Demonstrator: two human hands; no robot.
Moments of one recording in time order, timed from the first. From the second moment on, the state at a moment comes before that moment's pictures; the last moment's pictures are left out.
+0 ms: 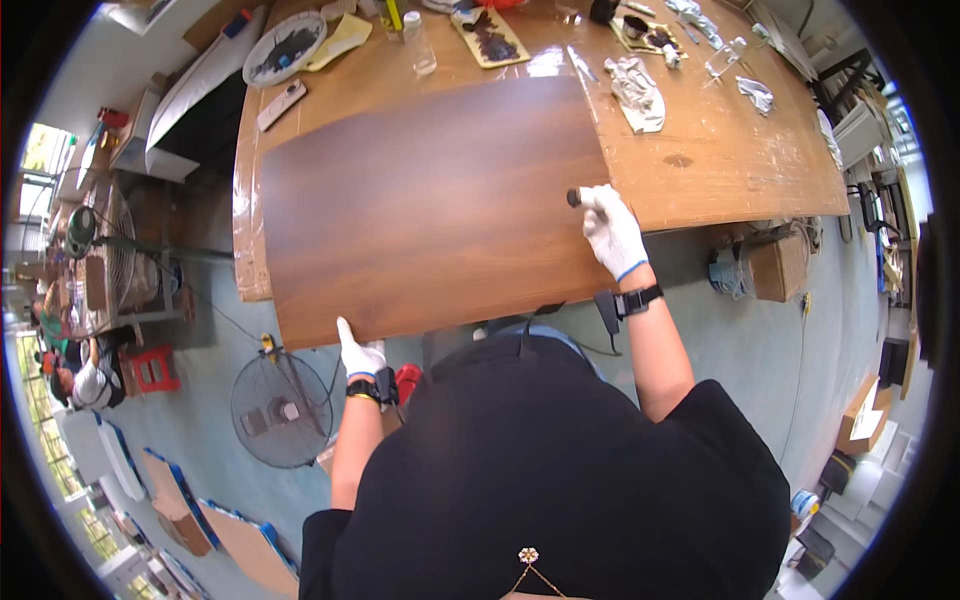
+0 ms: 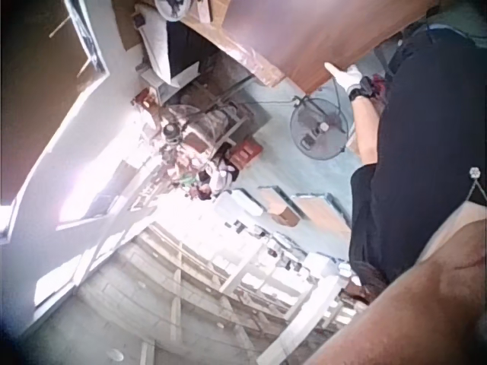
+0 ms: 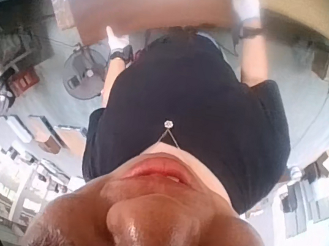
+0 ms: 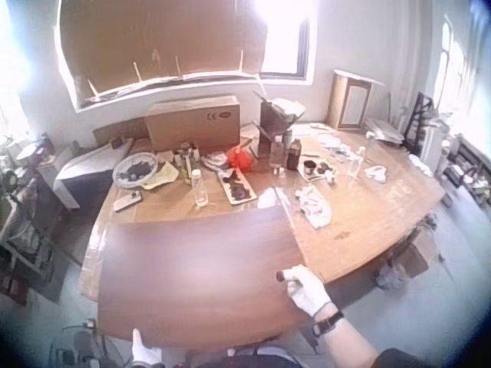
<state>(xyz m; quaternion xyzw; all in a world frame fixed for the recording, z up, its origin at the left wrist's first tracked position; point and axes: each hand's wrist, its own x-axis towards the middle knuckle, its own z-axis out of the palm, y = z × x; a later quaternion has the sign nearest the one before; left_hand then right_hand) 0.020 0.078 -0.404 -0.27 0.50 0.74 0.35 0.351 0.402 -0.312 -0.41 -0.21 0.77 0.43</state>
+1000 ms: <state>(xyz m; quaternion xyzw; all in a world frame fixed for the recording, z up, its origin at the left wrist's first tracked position) -0.062 -0.004 -0.433 -0.25 0.43 0.81 0.30 -0.054 0.234 -0.243 -0.05 -0.81 0.59 -0.05</state>
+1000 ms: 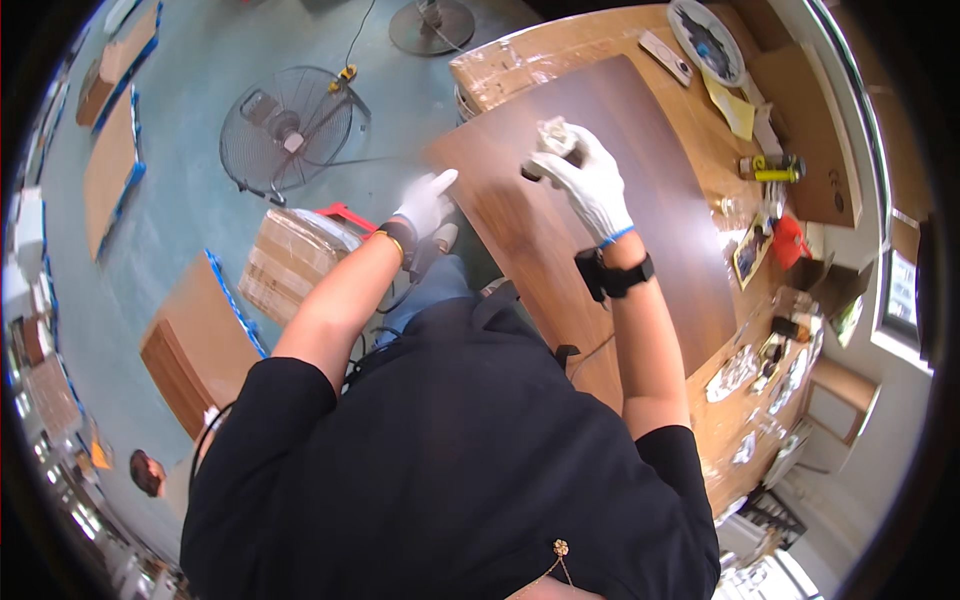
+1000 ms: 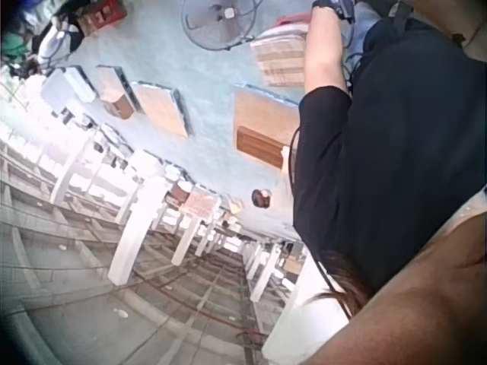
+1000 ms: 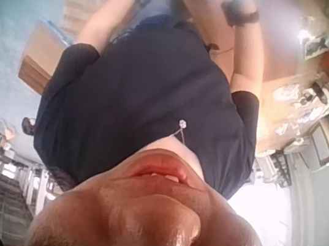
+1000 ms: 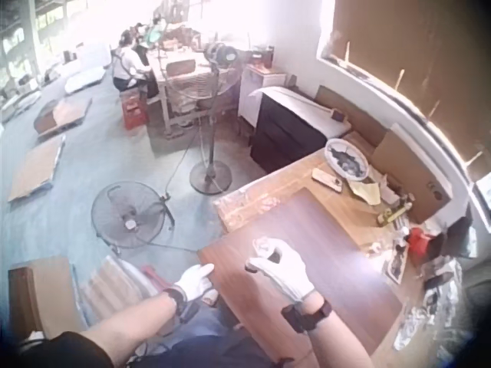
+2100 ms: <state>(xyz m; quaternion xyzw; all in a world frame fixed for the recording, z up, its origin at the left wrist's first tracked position) -0.082 -0.044 -0.403 -0.17 0.53 0.69 0.46 -0.223 0.025 -0.351 0.35 -0.84 0.01 -0.41</state>
